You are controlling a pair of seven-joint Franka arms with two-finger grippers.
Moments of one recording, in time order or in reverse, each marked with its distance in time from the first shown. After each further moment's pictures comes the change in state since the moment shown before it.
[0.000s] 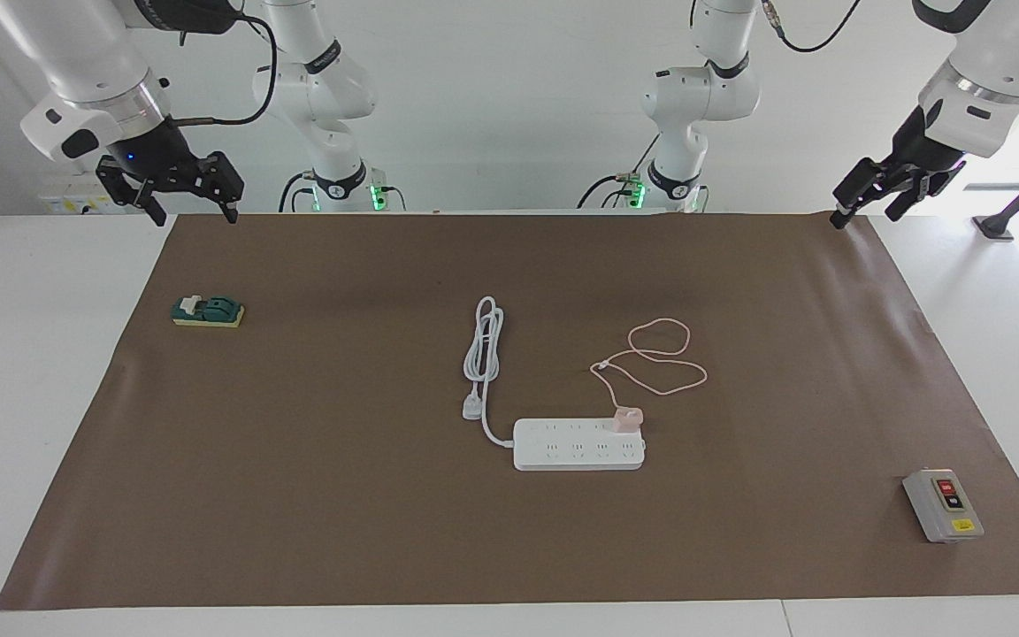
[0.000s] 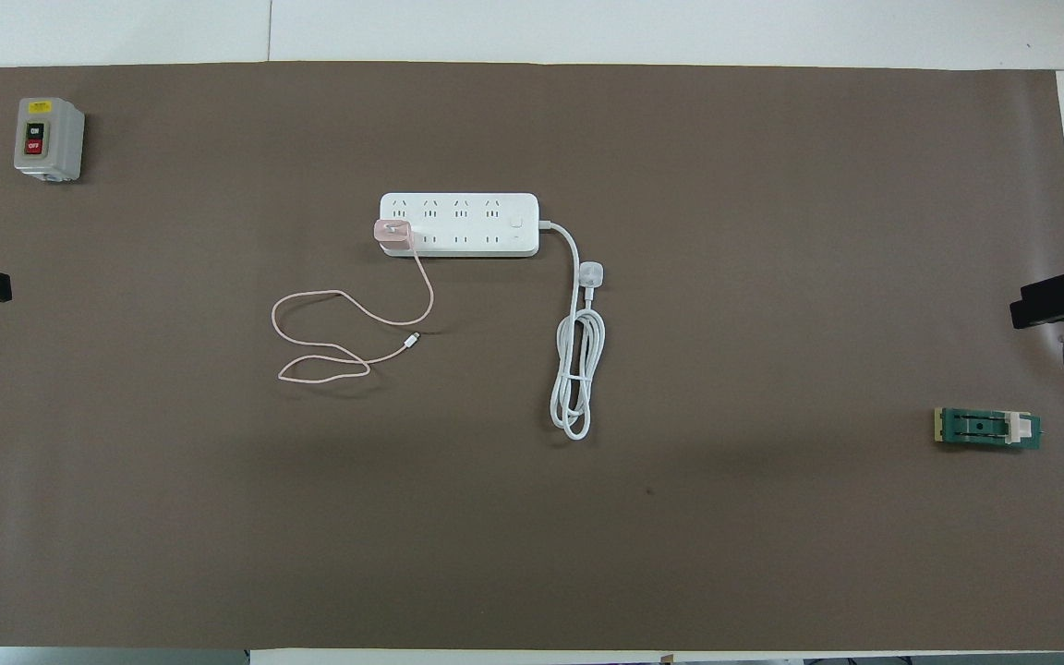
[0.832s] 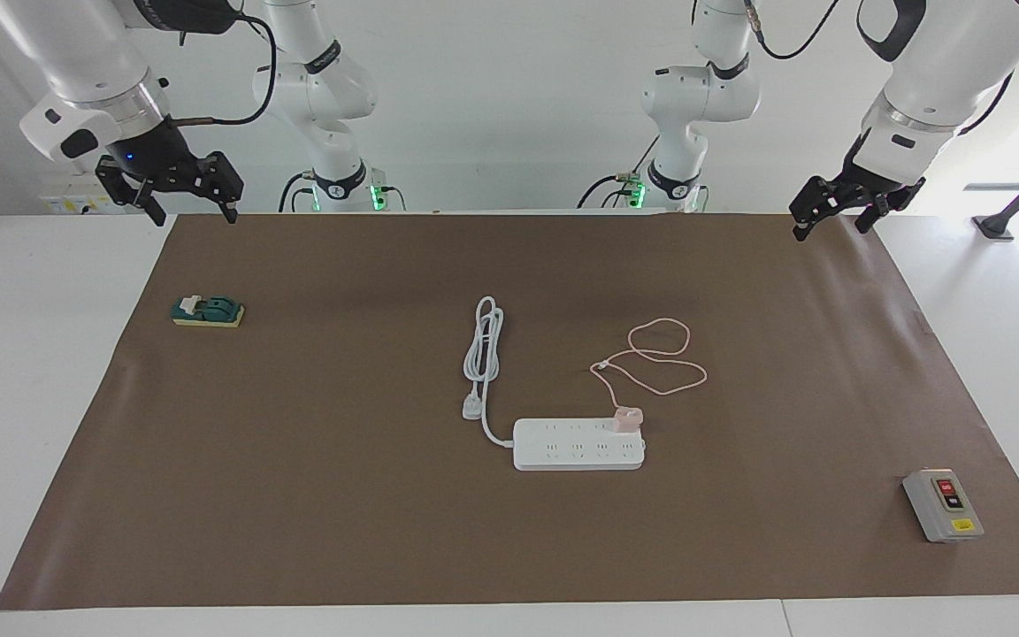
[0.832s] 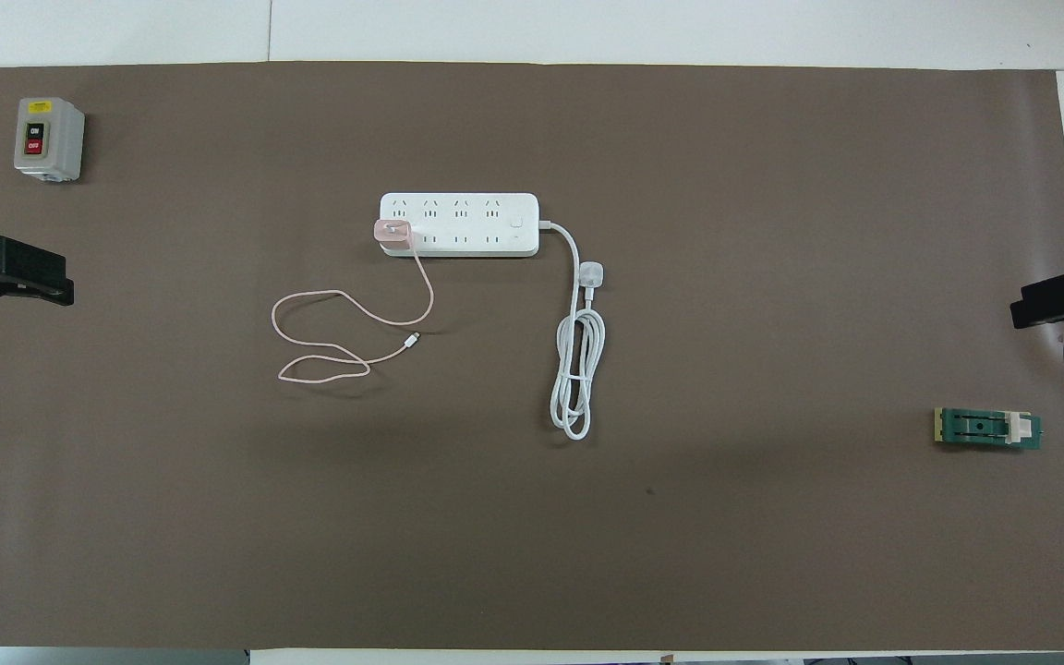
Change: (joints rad) left arm -0.064 0.019 -0.037 -0.016 0.099 0.044 -0.005; right arm 0.000 0.000 0.000 0.000 0.000 0.000 0.000
